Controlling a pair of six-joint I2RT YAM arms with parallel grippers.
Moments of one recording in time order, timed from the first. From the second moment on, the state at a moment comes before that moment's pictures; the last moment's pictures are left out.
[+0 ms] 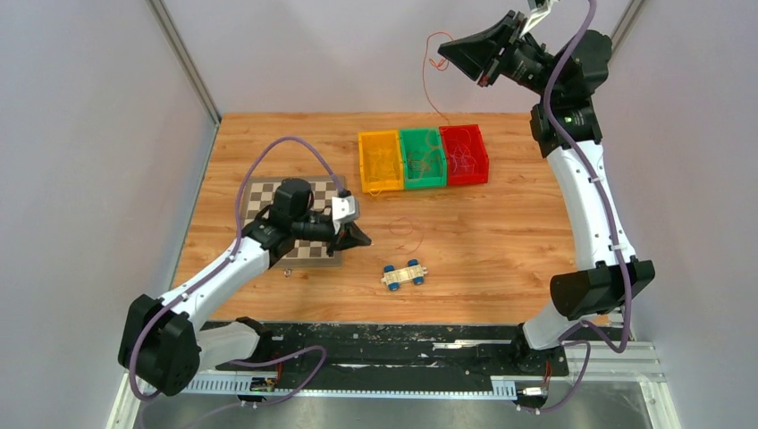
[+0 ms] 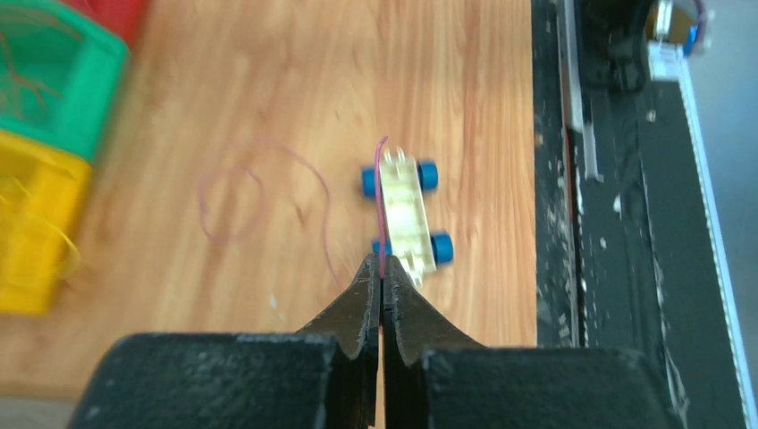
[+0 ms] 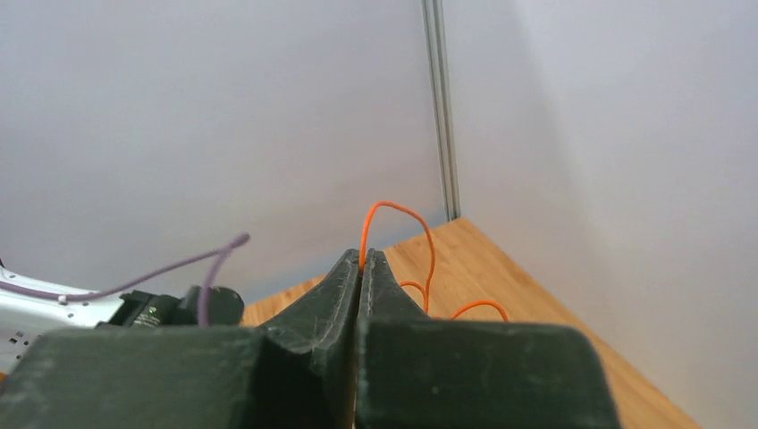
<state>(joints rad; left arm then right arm) -0.48 1.16 0.79 -0.12 0.93 0.40 0.18 1.60 1.92 0.13 -0.90 0.54</state>
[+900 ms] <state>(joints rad) -0.45 1.23 0.75 -0.27 0.85 0.52 0.19 1.84 2.00 0.17 -0.74 0.32</state>
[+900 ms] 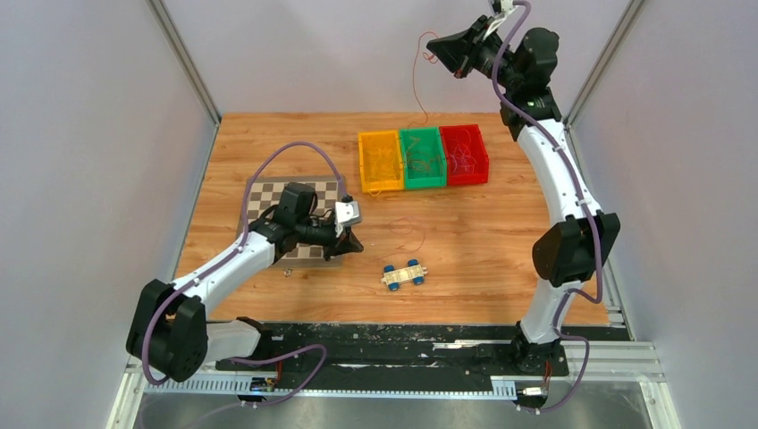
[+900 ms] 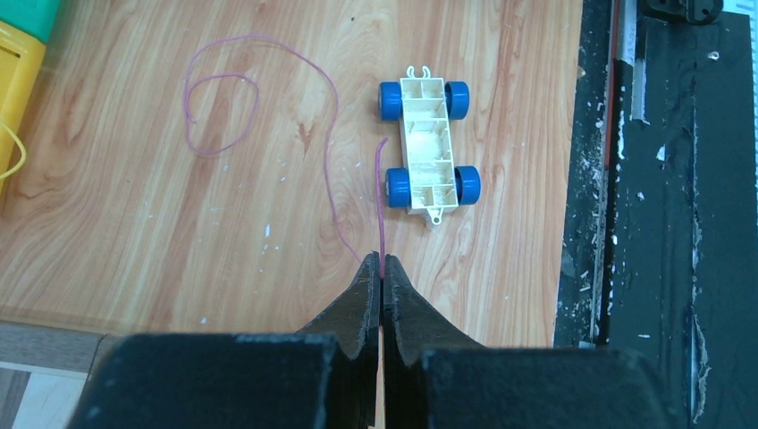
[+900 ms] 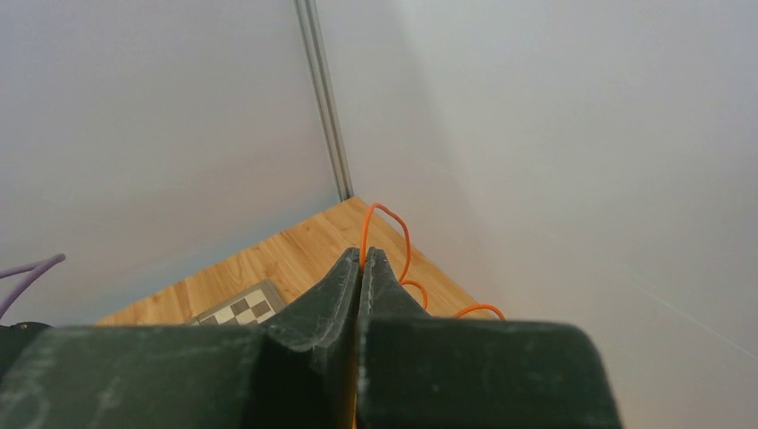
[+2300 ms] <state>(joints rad) -0.41 1.41 0.86 -0.24 0.83 0.44 0.17 1.99 2.08 0.25 -0.74 0.31</state>
